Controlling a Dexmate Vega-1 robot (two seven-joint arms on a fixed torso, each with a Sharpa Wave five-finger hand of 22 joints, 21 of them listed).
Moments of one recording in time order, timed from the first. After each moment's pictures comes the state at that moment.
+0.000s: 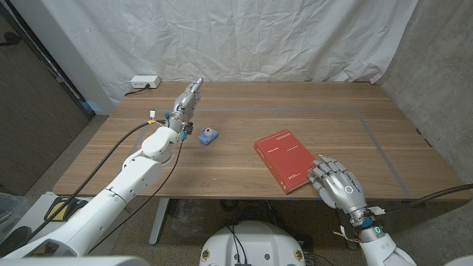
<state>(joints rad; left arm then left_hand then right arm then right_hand) 0.98 0.62 0.32 -1.72 -0.59 -0.10 0.21 0.49 0.08 0.04 0.01 0.25 -0.16 0.02 0.19 0.18 -0.08 -0.06 0.20 0.18 -0.09 -0.01 0.19 0.18 -0.09 -0.03 0.20 0.18 -1.58 -1.04 -0.57 -1.98 -0.91 -0.51 -0.92 0.96 0.16 0.14 -0.06 0.27 0.52 -0.21 0.91 0.72 0.36 -0.15 0.43 0.52 0.30 -0.04 0.26 0.34 0.26 -0.04 0.38 0.25</state>
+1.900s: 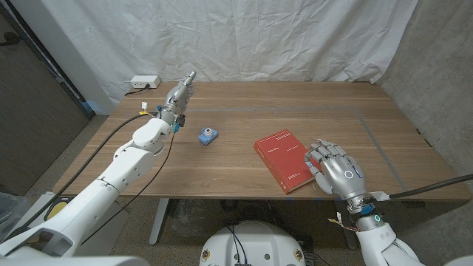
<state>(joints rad) 0.93 0.66 0.29 -1.69 -0.64 -0.07 0.16 0.49 0.08 0.03 0.02 0.24 -0.16 0.02 0.19 0.18 -0.08 -0.06 0.20 0.18 -0.09 -0.01 0.19 0.18 -0.10 -0.04 0.20 0.18 -1.68 -1.05 -0.45 -2.24 -0.95 -0.60 -0.79 0.95 0.17 0.17 -0.06 0.24 0.52 -0.21 0.91 0.65 0.36 -0.13 0.42 0.52 0.32 -0.04 0.26 0.36 0.27 -0.04 0.41 0.26</state>
